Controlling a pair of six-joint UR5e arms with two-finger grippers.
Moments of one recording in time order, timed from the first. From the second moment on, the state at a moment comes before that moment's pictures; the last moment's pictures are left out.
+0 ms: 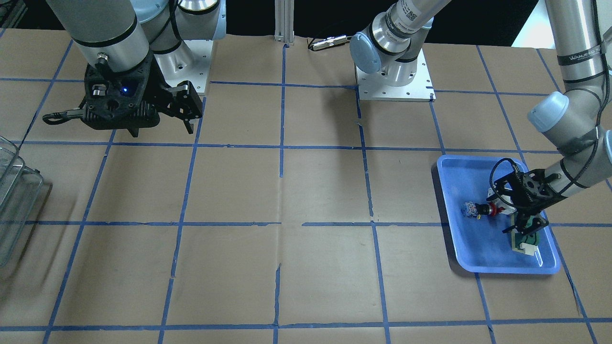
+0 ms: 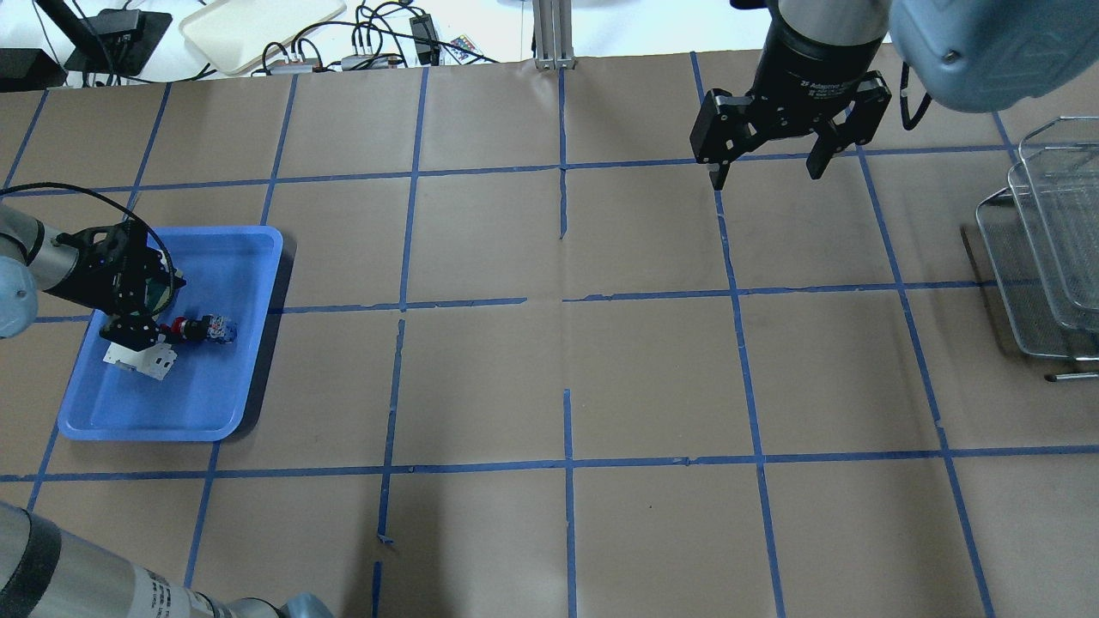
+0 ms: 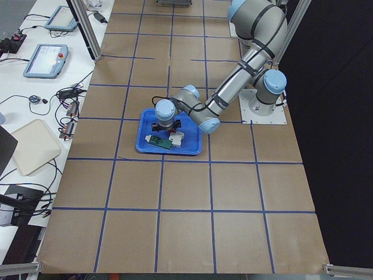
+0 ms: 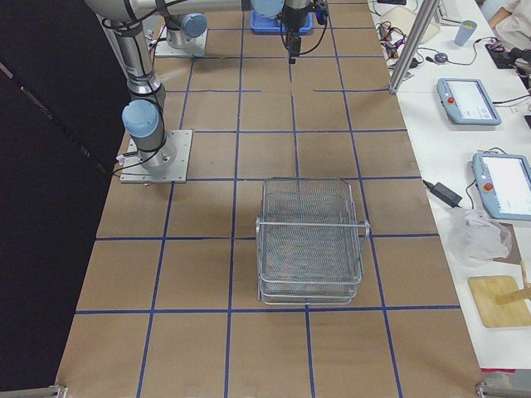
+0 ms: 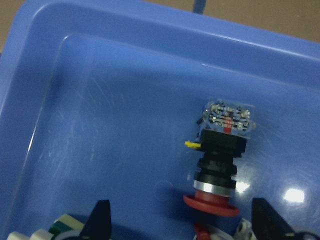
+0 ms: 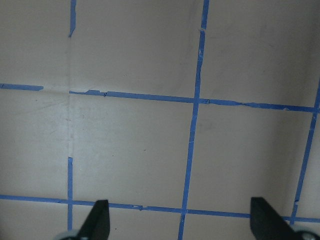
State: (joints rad) left arm -0.89 -2.00 -1.85 -1.00 1.33 2.09; right arm 1.65 -1.48 1.46 -1.53 -1.56 -0.01
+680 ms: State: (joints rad) left arm -0.89 -2.01 -1.85 -1.00 1.33 2.17; right arm 1.65 -1.48 1.46 -1.53 -1.56 -0.01
